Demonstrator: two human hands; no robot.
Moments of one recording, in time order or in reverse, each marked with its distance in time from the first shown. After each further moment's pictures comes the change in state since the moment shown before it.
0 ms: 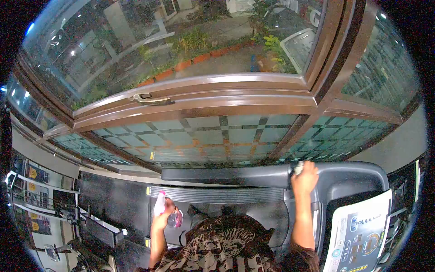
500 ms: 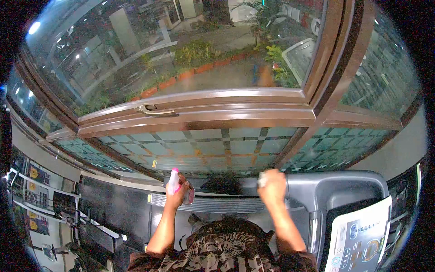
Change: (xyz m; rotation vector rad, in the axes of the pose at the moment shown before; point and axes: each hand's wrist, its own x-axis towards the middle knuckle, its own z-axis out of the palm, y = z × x) left_hand 0.116 0.011 0.054 0.475 0.037 0.318; right_hand -0.022 -0.094 0.019 0.375 -0.107 -0.281
